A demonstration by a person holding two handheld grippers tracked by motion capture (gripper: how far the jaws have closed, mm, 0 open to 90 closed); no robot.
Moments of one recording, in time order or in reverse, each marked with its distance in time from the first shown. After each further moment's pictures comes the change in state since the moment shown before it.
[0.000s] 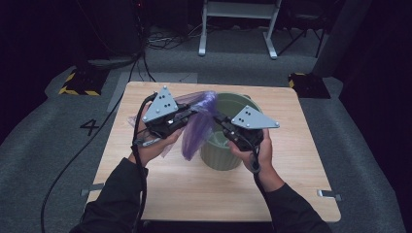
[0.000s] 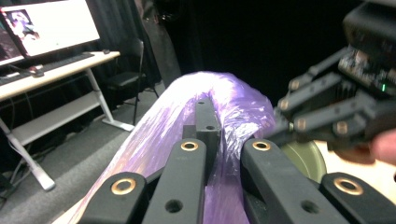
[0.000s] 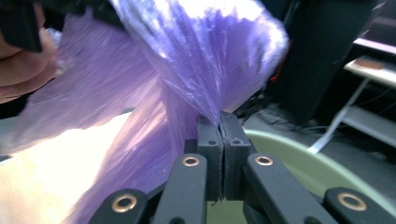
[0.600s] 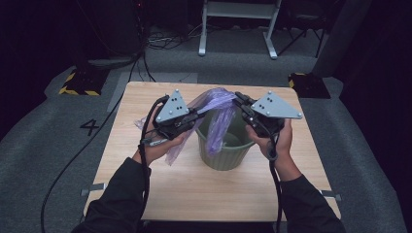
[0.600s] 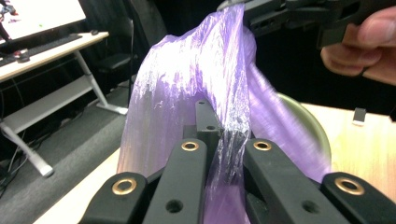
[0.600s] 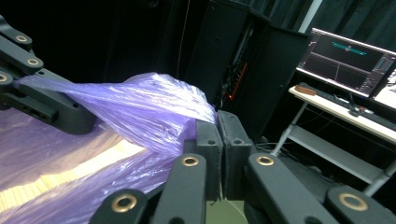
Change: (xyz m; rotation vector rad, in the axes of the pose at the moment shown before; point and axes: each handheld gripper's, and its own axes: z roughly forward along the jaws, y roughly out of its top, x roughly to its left) left arm -0.006 -0.007 0.020 0.098 -0.028 0.042; right arm -0.038 0.020 -0.024 -0.046 -0.163 -0.106
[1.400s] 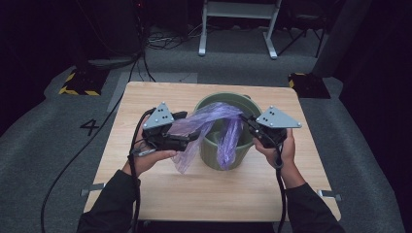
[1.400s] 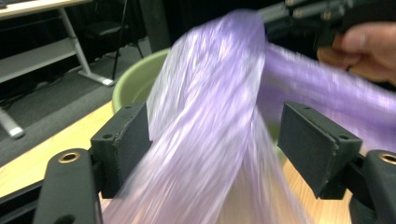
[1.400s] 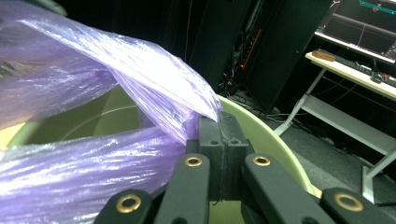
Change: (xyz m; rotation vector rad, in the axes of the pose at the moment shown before) left arm 0.005 -0.055 -0.020 0.075 -0.033 -0.159; right arm -0.008 -0.061 0.002 0.109 0.072 0.046
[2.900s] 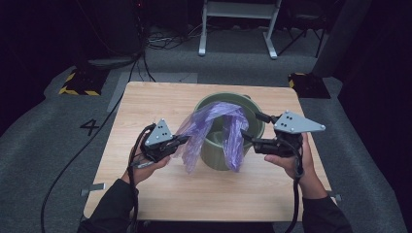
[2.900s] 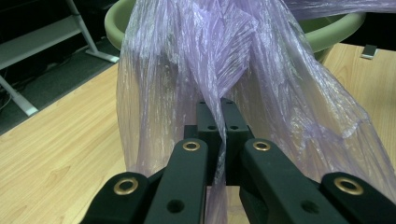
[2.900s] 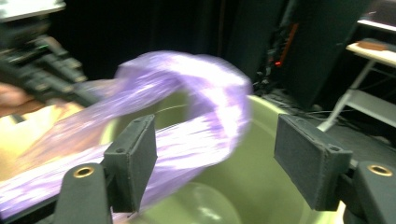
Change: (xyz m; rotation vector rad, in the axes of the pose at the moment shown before) left arm 0.000 -0.043 0.012 0.073 0.029 0.054; right arm -0.002 0.009 -0.043 -0.003 0.176 0.074
